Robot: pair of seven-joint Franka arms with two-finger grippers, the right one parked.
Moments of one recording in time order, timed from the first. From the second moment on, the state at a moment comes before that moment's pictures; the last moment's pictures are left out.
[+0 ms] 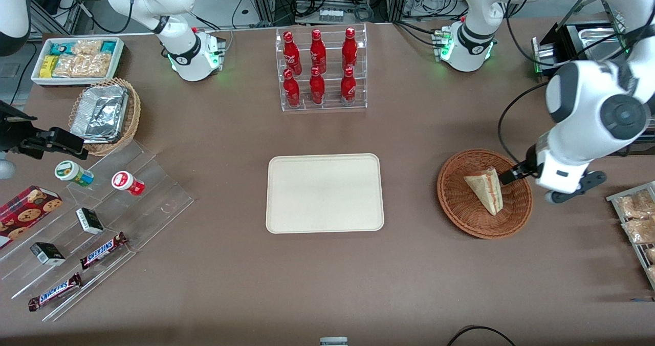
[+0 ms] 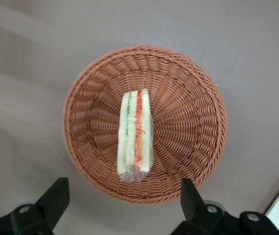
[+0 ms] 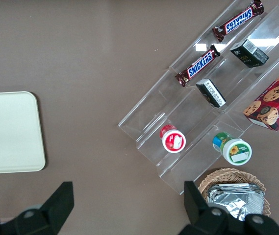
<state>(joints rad) -0.15 0.17 0.05 -1.91 0.04 1.98 -0.55</state>
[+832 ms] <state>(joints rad) -0.15 0.24 0.05 -2.09 0.04 2.23 -0.58</state>
